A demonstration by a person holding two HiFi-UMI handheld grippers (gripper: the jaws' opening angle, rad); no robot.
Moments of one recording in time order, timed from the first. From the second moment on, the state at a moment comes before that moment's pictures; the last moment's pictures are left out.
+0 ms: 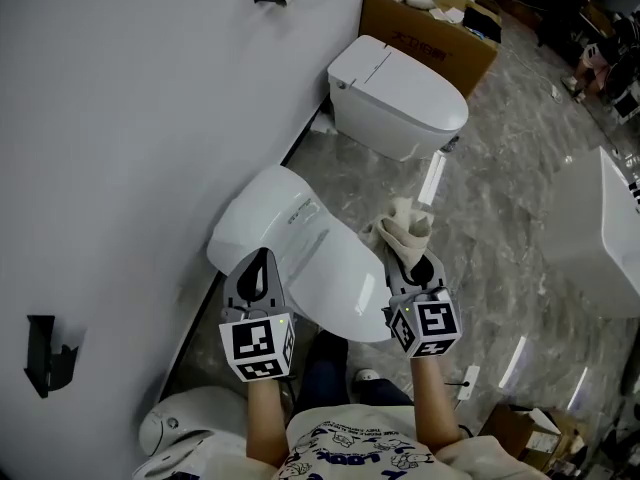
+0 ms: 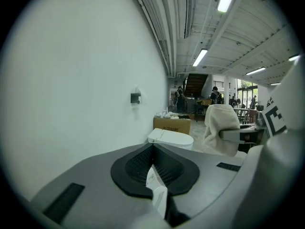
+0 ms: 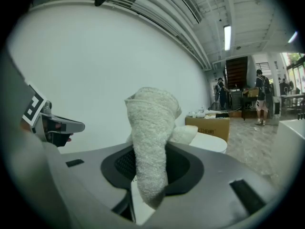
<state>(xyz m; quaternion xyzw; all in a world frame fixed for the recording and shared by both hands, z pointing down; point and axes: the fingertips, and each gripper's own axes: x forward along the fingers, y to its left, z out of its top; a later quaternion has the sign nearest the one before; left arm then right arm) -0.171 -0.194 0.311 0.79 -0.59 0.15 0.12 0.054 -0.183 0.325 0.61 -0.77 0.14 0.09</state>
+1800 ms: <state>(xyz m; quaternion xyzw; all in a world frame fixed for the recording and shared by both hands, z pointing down) -0.175 -0.225 0.576 0.78 -0.52 0.26 0.25 0.007 -0.244 0.631 0.57 -0.74 0.26 0.23</state>
